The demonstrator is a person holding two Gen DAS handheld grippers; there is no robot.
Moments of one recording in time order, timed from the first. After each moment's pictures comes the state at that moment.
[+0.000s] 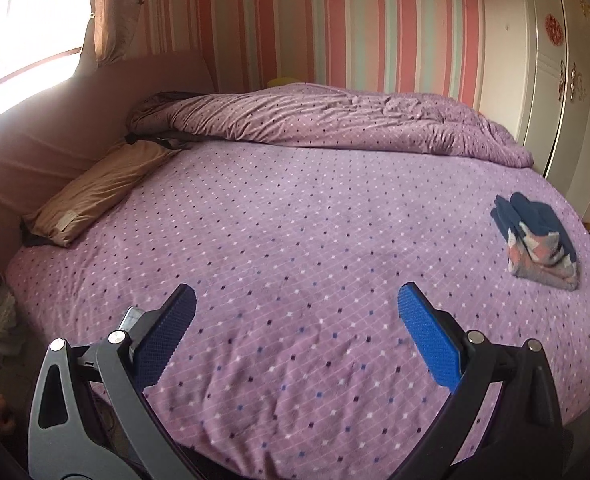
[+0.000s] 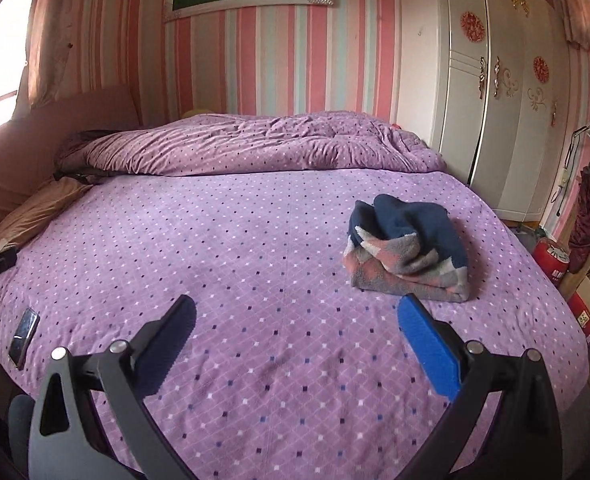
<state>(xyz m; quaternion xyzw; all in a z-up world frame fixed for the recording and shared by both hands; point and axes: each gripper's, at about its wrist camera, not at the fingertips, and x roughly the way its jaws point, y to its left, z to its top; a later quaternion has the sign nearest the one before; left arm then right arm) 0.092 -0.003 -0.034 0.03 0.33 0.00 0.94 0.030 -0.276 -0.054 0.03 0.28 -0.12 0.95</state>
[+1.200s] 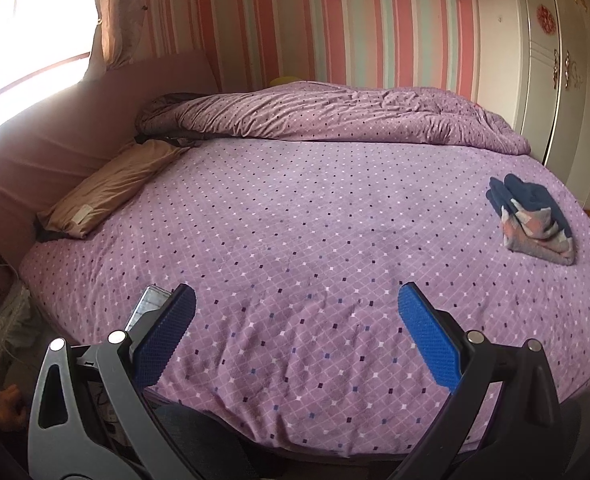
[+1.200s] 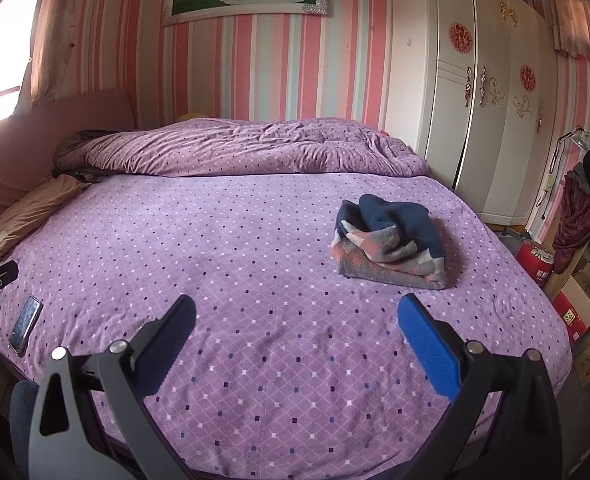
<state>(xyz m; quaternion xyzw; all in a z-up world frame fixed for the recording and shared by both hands) 0.033 -0.003 -0.036 0.05 0.33 0.01 0.94 -0.028 -0.259 -0.044 0.01 0.27 -0.14 0.95</state>
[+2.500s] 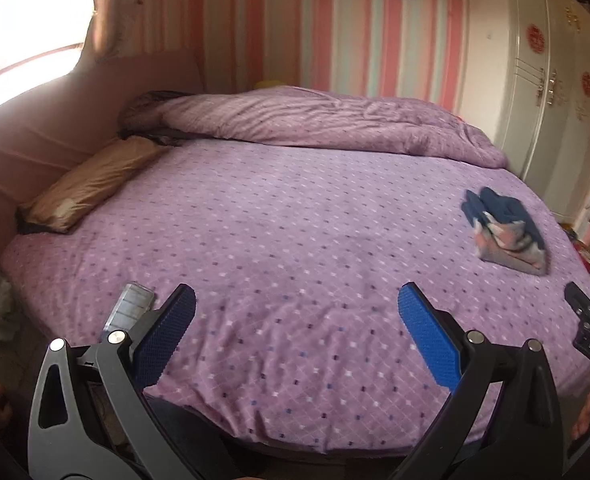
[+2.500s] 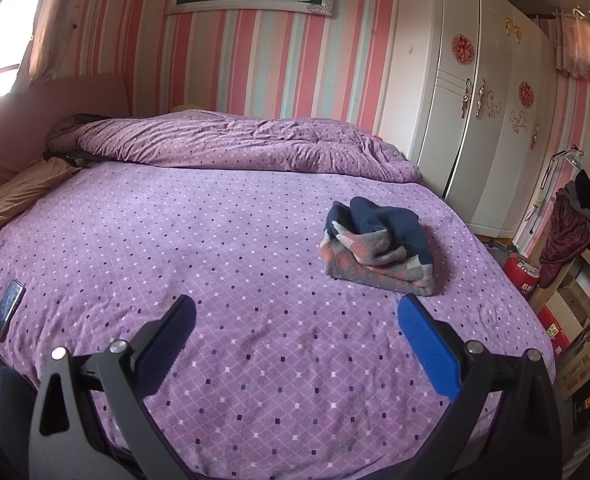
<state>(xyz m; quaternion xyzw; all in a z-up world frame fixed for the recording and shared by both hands) 0.017 0.005 -0.021 0.01 0.32 -0.03 0.95 -0.024 -0.251 -0.049 -0.03 0.28 -0.16 0.95</state>
